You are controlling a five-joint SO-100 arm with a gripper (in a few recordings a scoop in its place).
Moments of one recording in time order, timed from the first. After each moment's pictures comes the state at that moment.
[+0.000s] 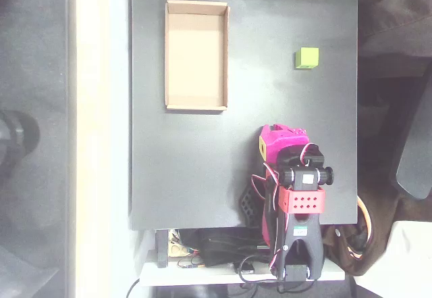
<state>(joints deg) -1.5 189.4 180.2 76.8 85.3</state>
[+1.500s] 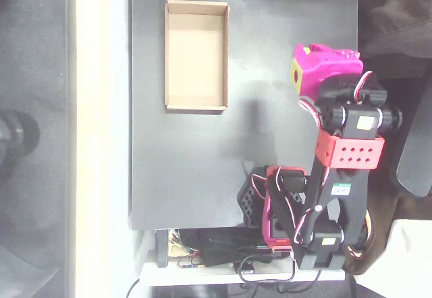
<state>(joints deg) -0.1 125.5 101.4 76.9 85.3</state>
